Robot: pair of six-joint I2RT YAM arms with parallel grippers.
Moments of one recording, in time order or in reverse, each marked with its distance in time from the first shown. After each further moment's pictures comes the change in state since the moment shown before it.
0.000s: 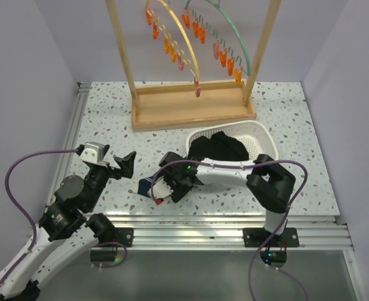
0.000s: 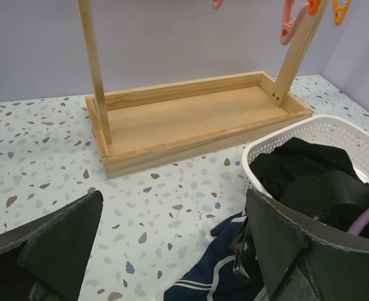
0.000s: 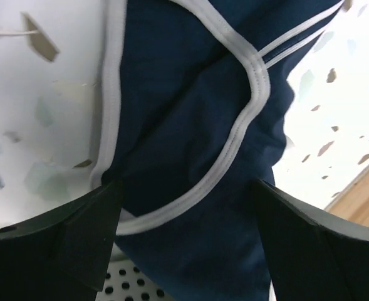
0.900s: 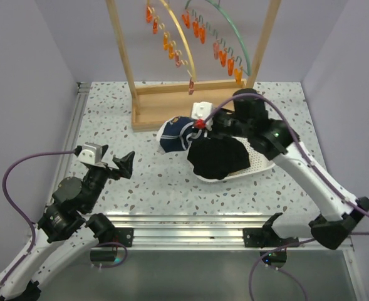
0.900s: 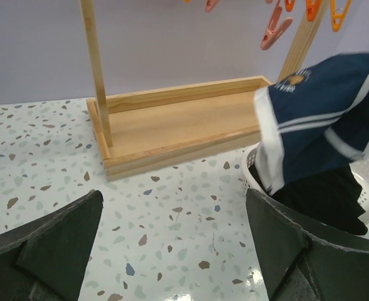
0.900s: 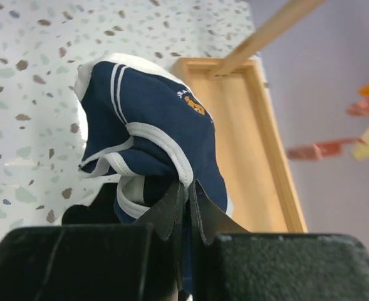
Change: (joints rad) left arm 0.005 -0.019 0.000 -0.001 0.003 0.000; right arm -0.342 -0.475 0.325 -0.187 -0.332 0.513
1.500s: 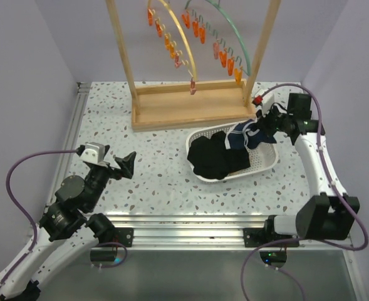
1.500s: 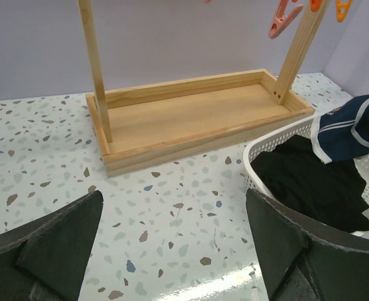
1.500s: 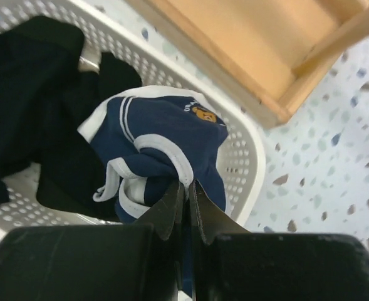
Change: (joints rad) left arm 0.000 0.014 -0.008 0.001 0.002 0.000; right arm -0.754 -0.051 -0.287 -0.007 -0.161 0.064
